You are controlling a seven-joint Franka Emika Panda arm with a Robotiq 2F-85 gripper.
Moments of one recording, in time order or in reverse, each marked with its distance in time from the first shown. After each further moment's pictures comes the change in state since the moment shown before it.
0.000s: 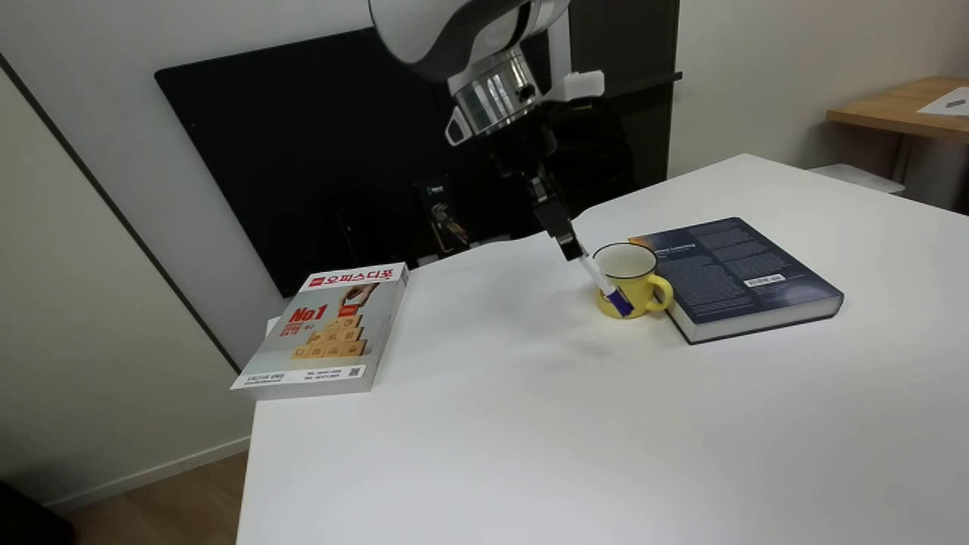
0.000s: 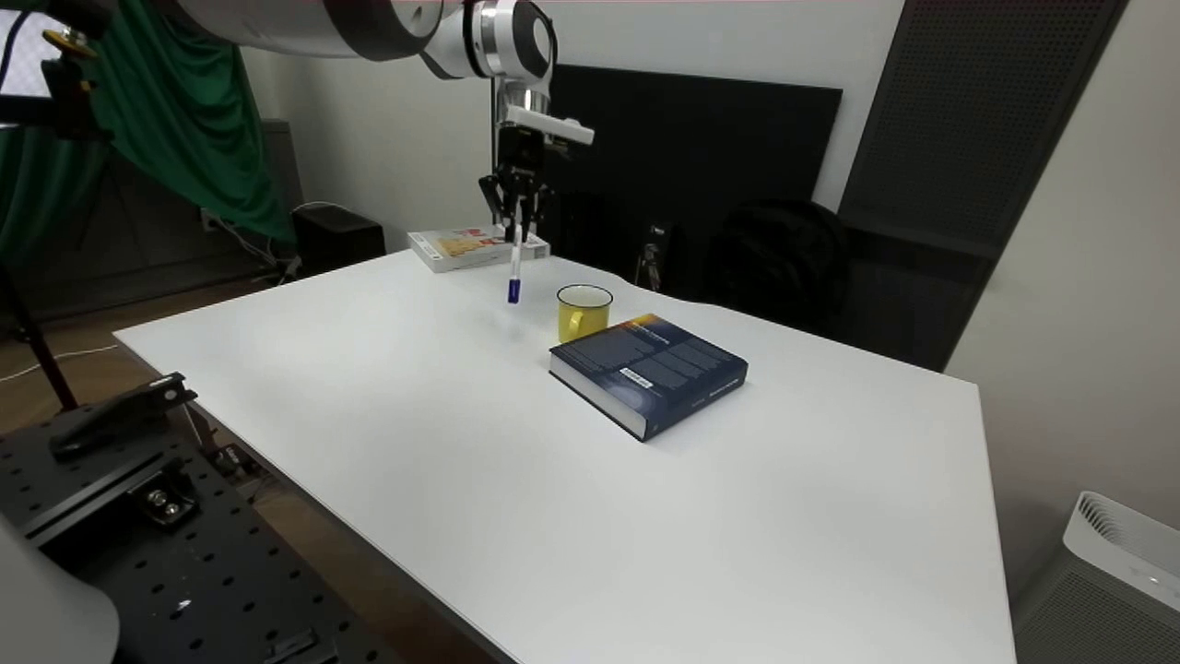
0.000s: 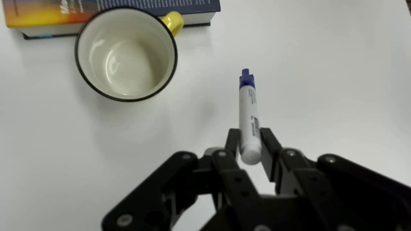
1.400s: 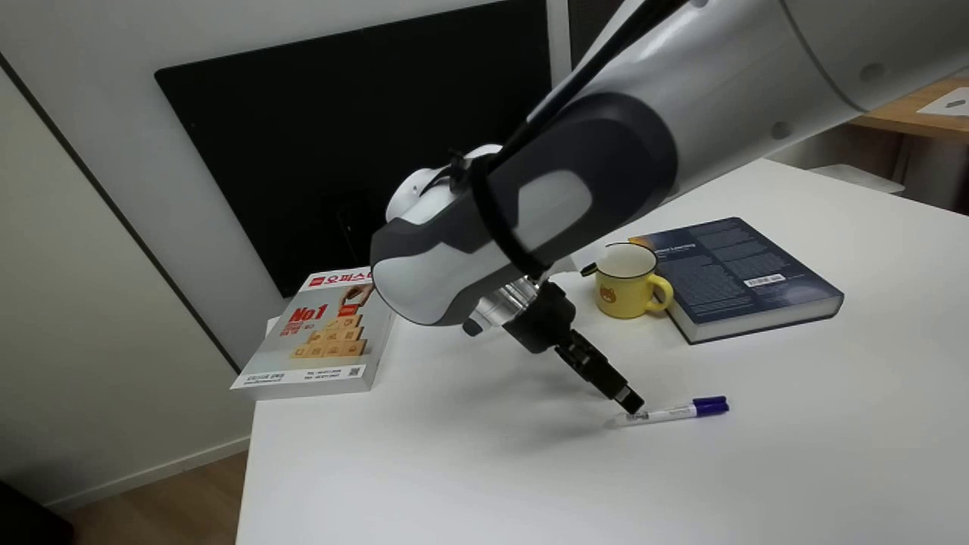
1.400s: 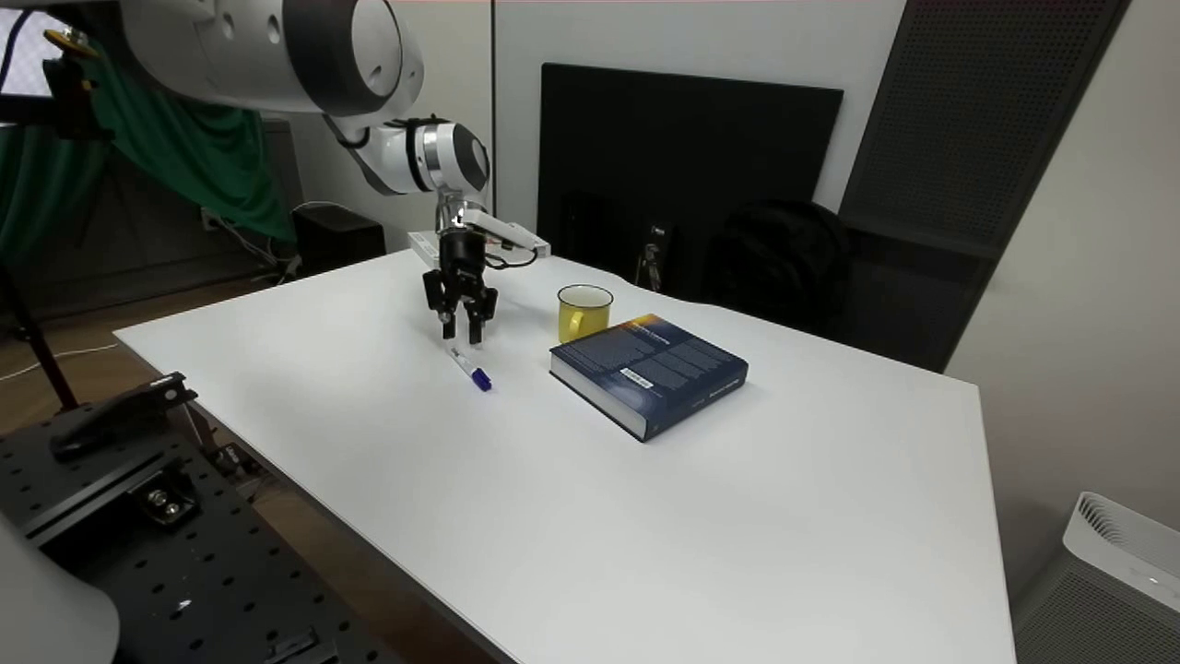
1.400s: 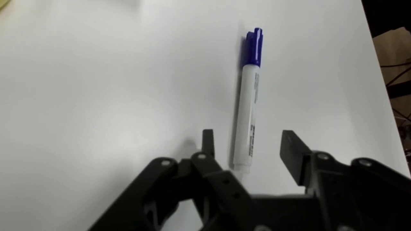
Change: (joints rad) arm 0.130 0.128 -0.007 -0.194 -0.096 0.000 -0.190
